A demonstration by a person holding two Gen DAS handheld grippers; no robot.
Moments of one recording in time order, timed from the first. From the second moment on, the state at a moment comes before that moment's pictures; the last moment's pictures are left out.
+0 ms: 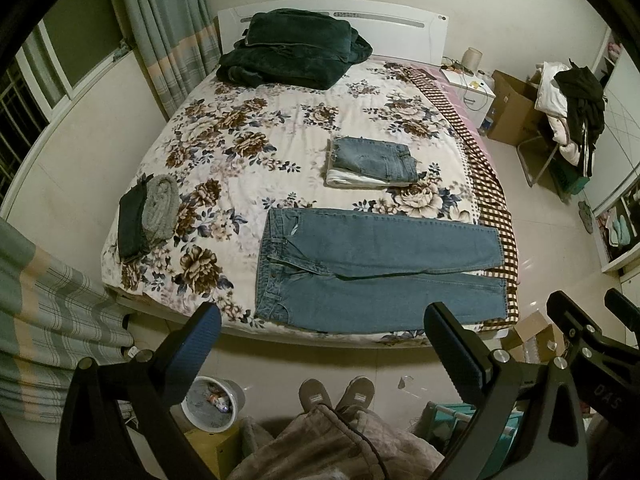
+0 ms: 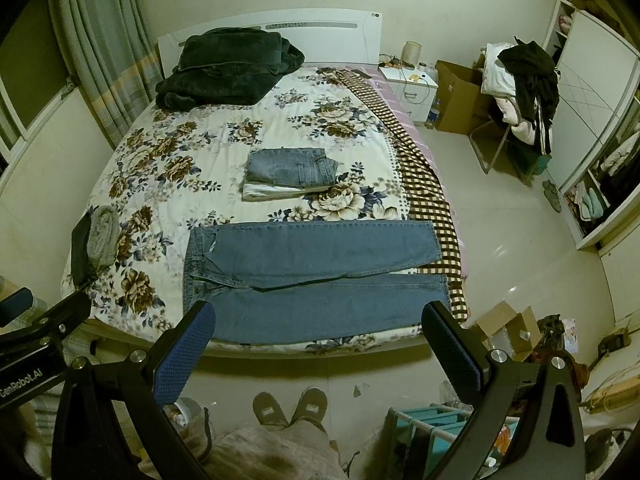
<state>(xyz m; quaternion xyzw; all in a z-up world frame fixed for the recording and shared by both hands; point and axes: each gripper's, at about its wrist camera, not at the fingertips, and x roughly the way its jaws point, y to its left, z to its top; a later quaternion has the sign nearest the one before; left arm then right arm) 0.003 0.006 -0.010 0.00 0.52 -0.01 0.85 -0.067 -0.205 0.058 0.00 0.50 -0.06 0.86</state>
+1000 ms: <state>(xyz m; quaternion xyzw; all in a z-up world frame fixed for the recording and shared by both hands) 0.004 0.006 -0.008 0.00 0.52 -0.01 0.85 -0.064 -0.203 0.057 0.00 0.50 -0.06 0.86</state>
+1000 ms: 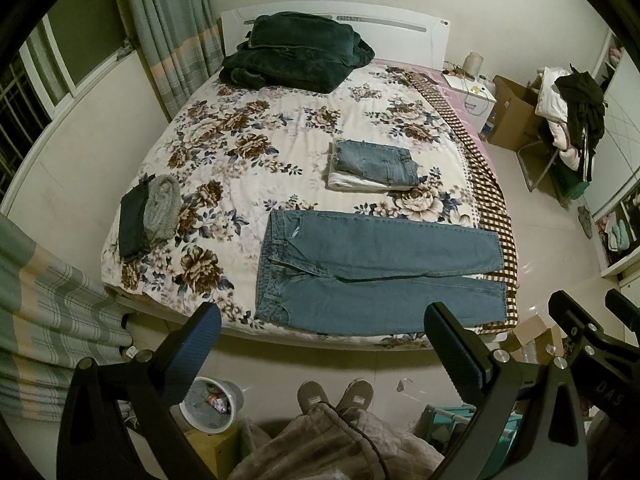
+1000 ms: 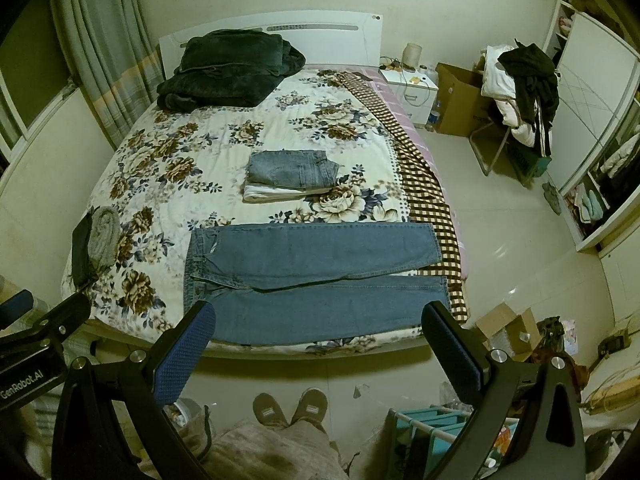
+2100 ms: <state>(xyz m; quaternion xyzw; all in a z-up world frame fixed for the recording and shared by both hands) 0.063 0.015 -0.015 0.01 0.48 0.03 0.88 -0.031 -0.224 0.031 0.03 0.49 -0.12 0.86</state>
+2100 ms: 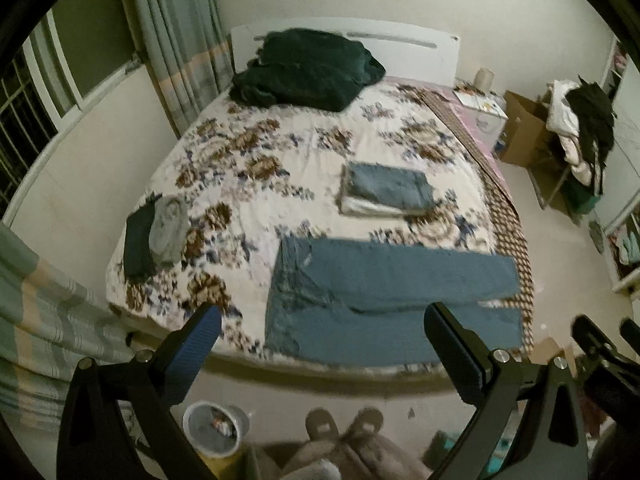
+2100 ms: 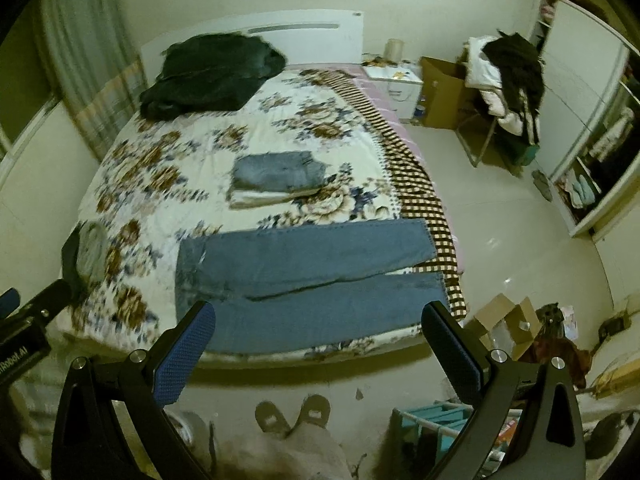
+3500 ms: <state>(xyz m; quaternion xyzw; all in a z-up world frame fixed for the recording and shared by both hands) 0.482 0.033 -0.565 -0.22 0.73 0.34 0.55 0.408 -0.635 -0.601 0.34 0.67 -0.36 0.55</state>
